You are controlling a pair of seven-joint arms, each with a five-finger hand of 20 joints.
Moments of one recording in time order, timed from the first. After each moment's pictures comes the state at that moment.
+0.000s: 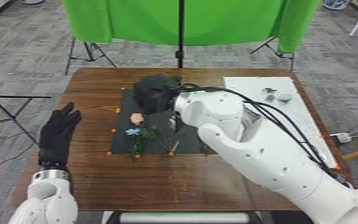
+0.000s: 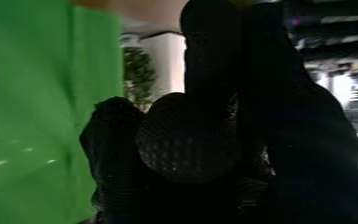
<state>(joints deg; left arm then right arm) 115.8 -66.9 -93.5 -110.0 49.6 17.1 13.9 -54.7 -68.7 39.4 -100.2 -136.9 -23.8 1.8</state>
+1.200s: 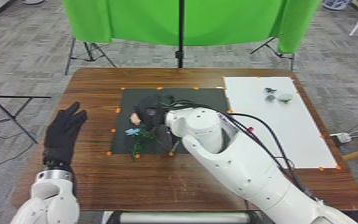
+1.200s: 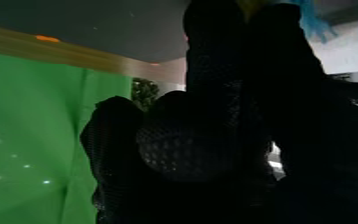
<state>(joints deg) 115.8 -67.0 -93.0 -110.1 49.7 14.6 13.5 -61.4 -78.1 43.5 -88.0 -155.6 -25.2 -4.4</state>
